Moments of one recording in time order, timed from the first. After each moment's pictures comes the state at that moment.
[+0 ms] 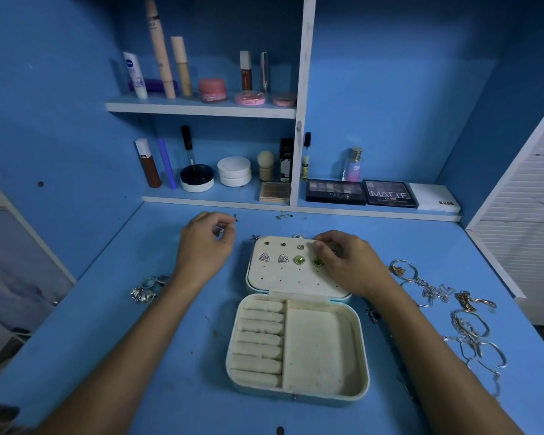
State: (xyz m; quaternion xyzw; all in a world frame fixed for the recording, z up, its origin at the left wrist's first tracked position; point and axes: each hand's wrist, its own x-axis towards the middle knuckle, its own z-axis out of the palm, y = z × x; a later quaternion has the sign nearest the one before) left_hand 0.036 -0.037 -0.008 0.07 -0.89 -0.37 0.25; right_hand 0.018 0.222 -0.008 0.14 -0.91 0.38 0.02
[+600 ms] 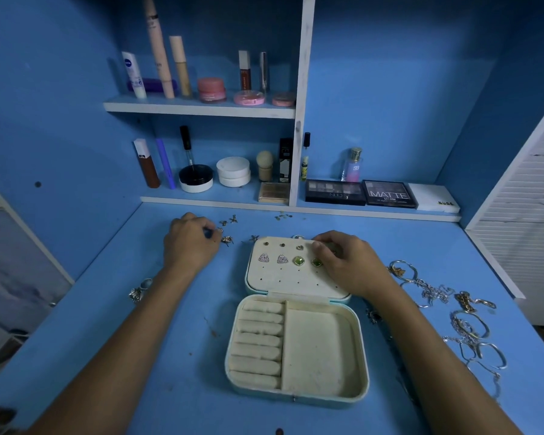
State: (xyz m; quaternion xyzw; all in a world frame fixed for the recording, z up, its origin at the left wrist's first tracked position) left_hand 0.011 -0.071 -0.027 0.14 -0.93 -0.26 0.20; right_hand 0.017 0.223 -0.010 0.14 -0.91 0.38 0.01
